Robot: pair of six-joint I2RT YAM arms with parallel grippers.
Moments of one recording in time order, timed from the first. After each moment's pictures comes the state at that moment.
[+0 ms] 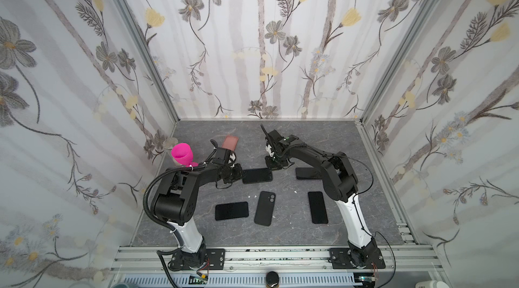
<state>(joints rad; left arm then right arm) -0.25 1.75 0.86 -0.14 0.41 -0.55 0.66 2.30 1.87 -0.88 -0.16 0.36</state>
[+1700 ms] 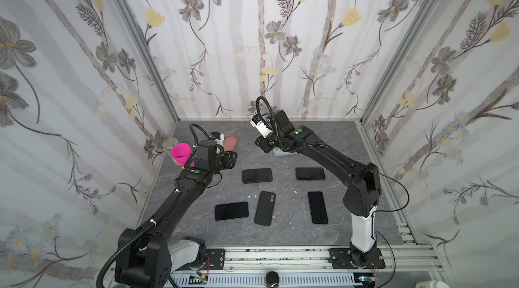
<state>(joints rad) -0.25 1.14 0.82 -0.22 0.20 -0.33 0.73 1.95 1.82 -0.57 -0.14 -0.12</state>
